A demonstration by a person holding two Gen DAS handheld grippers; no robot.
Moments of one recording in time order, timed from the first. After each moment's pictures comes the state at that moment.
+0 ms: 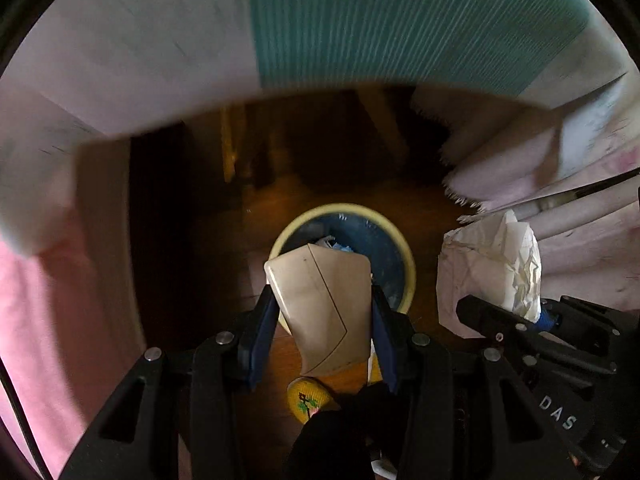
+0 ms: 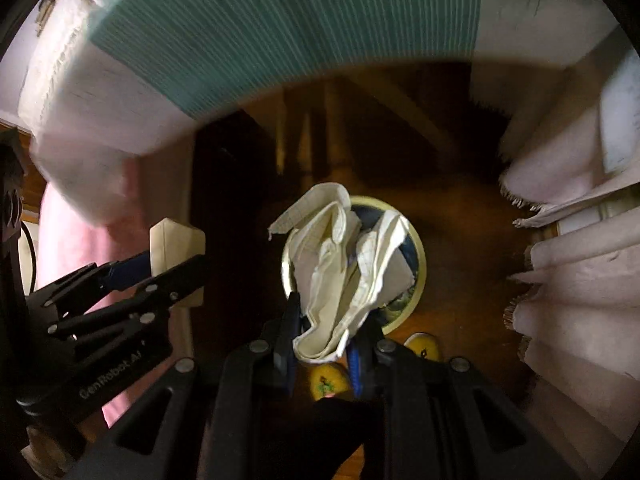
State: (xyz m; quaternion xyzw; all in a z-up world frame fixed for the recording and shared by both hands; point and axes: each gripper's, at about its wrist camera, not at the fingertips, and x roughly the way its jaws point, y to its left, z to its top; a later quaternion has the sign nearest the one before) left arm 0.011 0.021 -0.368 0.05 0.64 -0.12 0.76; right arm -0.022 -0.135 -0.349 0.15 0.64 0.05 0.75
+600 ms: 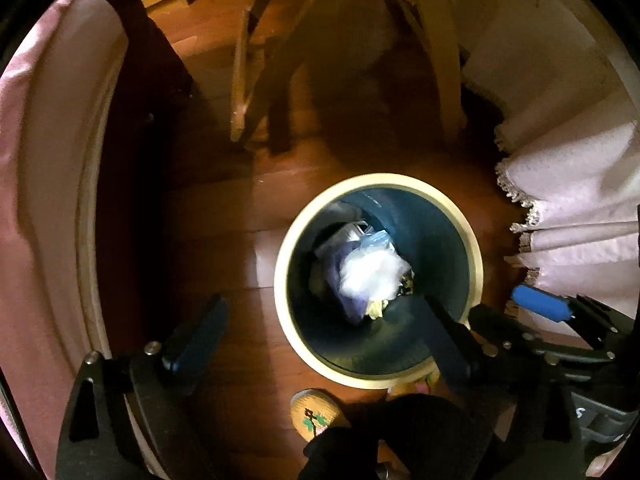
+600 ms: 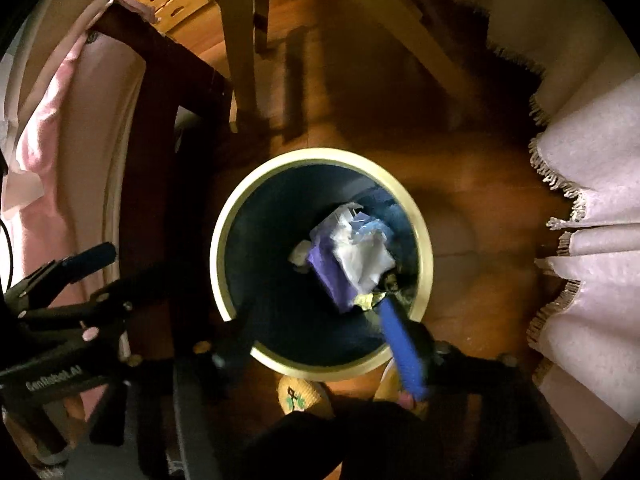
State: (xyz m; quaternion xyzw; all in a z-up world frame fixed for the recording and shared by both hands) left arm 0.031 0.036 -0.488 0.04 0.66 -0.07 0.74; right arm -0.004 -0.145 -0.499 0.15 0.67 0.06 0.72
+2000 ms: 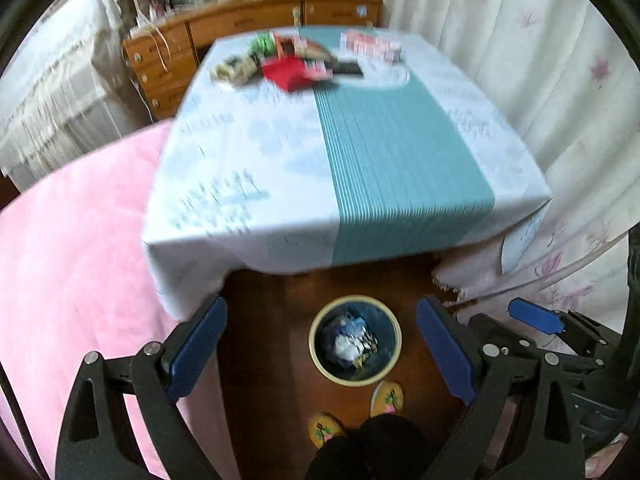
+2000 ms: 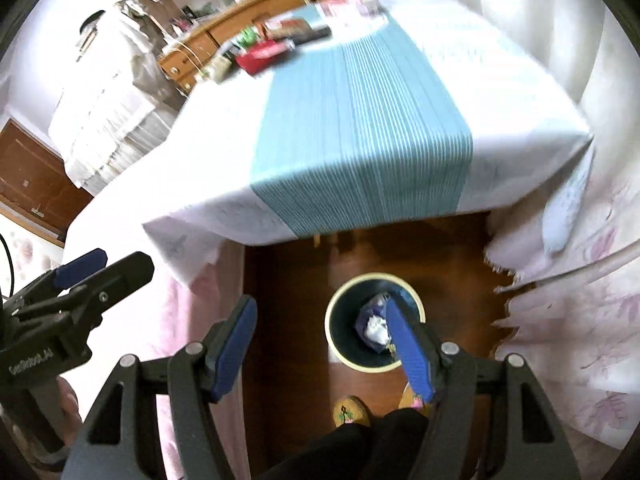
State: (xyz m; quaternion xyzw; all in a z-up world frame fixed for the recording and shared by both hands) left arm 0.001 0.079 -0.068 0.03 0.52 -0.09 0.85; right arm -0.026 -0.122 -0.121 0.15 0.55 0.05 0.82
